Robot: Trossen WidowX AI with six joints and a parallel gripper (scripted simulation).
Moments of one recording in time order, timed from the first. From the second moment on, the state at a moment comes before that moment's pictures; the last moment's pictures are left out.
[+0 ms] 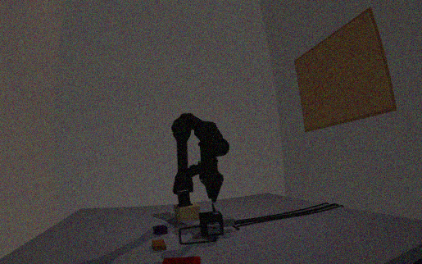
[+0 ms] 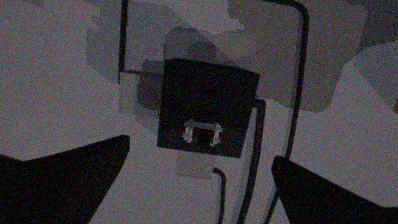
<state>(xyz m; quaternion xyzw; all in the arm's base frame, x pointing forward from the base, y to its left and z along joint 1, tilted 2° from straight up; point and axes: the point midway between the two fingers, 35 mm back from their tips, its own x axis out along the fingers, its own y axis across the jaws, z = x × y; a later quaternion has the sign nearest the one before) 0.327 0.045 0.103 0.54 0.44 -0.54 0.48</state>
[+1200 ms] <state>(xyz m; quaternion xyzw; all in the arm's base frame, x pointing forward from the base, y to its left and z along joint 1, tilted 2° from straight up) 0.327 0.045 0.084 0.54 0.44 -0.54 0.47</state>
